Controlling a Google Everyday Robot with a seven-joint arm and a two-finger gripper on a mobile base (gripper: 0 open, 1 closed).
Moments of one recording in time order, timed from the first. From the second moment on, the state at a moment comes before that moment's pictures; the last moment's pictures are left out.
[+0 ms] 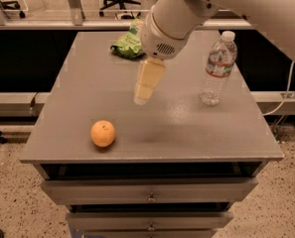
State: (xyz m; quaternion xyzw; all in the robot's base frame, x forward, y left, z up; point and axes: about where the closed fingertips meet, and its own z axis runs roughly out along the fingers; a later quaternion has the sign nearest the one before) arm 0.563 -0.002 0.938 -0.68 0.67 0.03 0.28
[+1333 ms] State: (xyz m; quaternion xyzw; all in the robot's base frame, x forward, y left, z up) arm 0.676 0.040 0.932 -0.65 0.69 0.00 0.31
